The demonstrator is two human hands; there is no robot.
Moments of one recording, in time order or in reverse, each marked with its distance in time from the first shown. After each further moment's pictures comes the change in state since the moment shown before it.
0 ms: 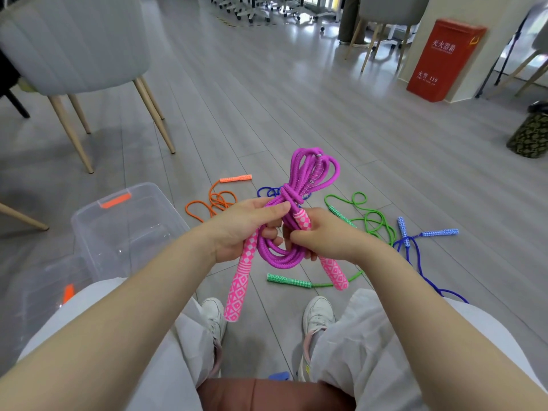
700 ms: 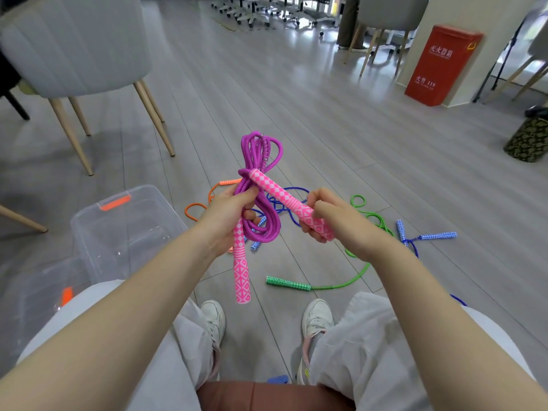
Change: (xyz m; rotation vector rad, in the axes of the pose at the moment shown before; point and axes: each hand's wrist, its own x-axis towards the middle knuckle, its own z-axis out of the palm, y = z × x) left_hand 0.014 0.000 -0.022 -0.164 0.405 0.149; right_hand -0.010 -0.007 -0.019 0.357 0.144 -0.002
